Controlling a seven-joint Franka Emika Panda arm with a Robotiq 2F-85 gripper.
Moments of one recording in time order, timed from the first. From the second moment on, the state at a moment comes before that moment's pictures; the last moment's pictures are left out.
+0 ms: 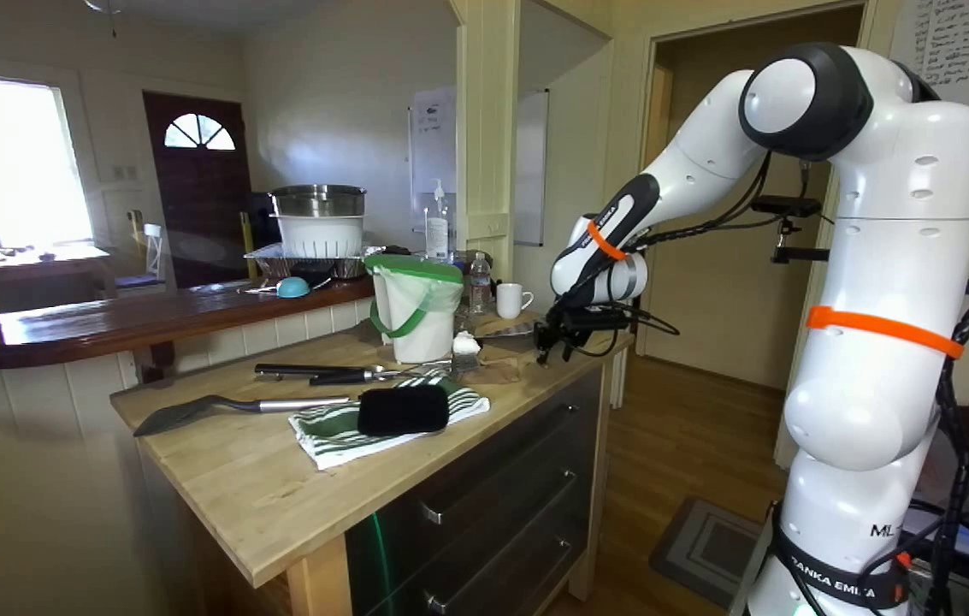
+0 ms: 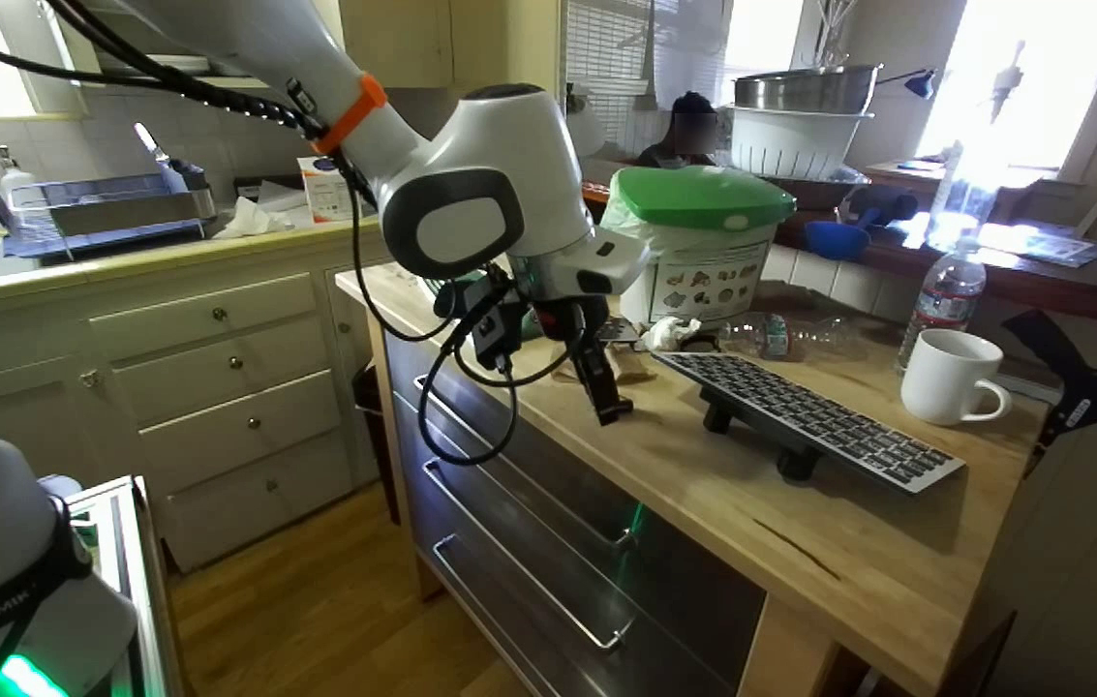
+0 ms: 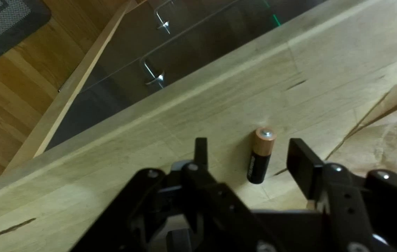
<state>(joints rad) -0.17 0.04 -0.17 -2.42 0.03 2.80 0.10</state>
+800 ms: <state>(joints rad) -0.16 0.09 -0.16 -2.42 0.02 2.91 0.10</state>
